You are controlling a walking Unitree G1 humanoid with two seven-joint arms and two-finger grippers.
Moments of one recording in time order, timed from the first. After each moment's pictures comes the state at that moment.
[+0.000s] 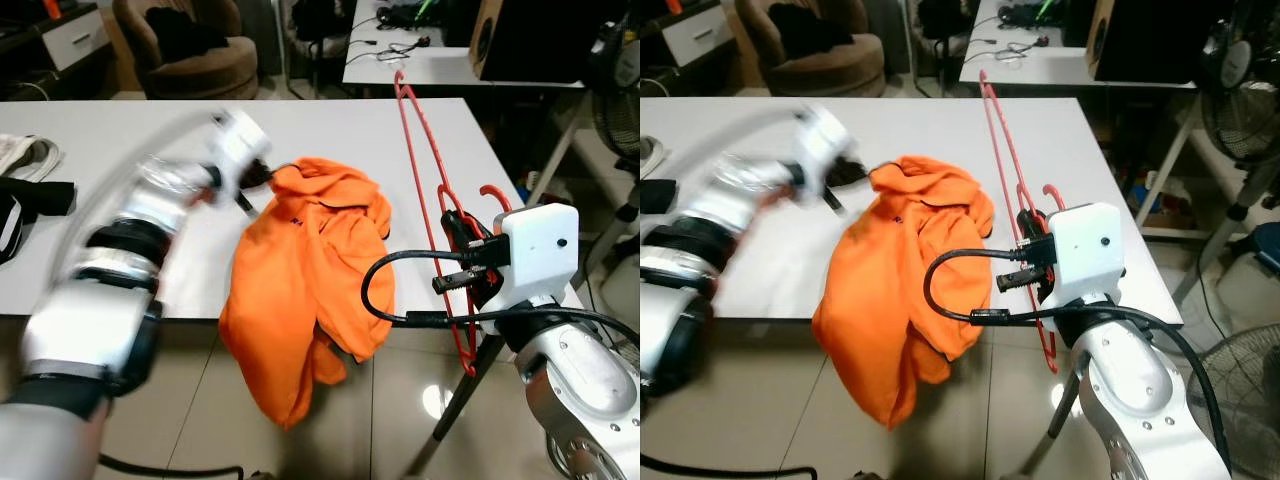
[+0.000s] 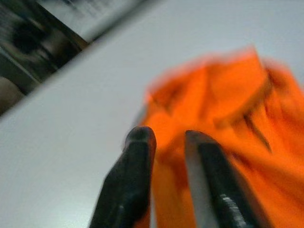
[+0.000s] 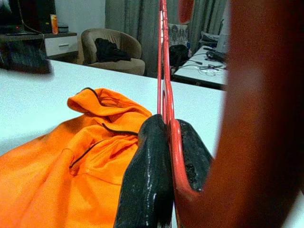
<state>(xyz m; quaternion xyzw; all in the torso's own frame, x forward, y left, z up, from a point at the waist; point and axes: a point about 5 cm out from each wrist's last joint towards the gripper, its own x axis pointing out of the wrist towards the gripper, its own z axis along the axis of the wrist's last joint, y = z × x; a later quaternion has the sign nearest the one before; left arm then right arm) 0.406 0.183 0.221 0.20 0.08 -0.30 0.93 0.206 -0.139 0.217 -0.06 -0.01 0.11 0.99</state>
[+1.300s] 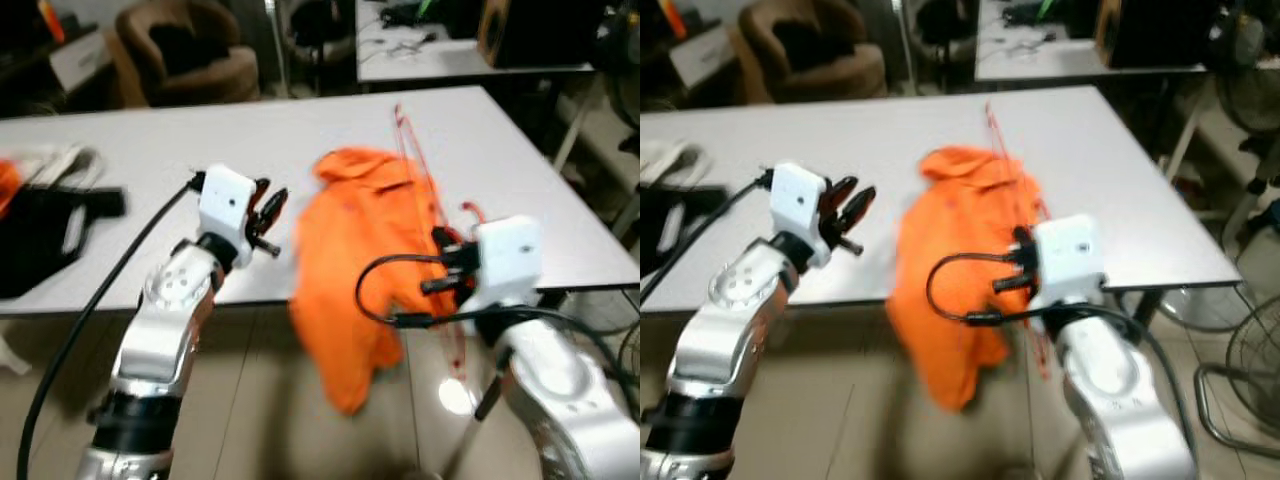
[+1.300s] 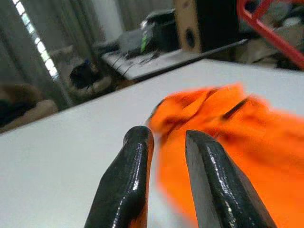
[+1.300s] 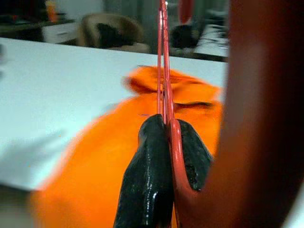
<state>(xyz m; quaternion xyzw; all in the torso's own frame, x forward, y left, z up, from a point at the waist) 0.304 0.147 0.174 0.09 -0.03 -0.20 0.98 0.225 -0.125 0.184 -0.05 0.04 0.13 0.99</state>
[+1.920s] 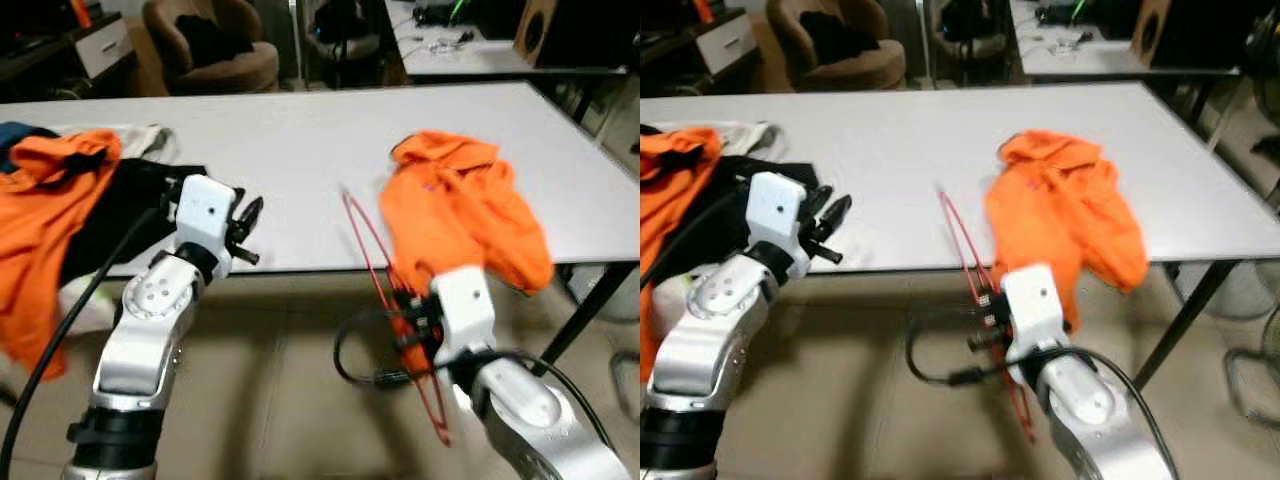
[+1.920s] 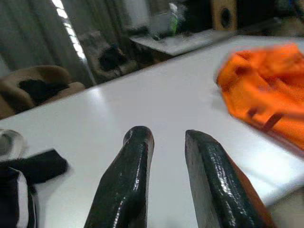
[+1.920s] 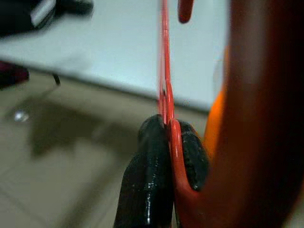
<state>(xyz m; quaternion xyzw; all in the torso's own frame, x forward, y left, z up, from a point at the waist) 0.297 0.151 0.170 0.09 -0.02 -0.18 0.98 0.200 -0.128 0.132 -0.05 0.17 0.18 0.97</state>
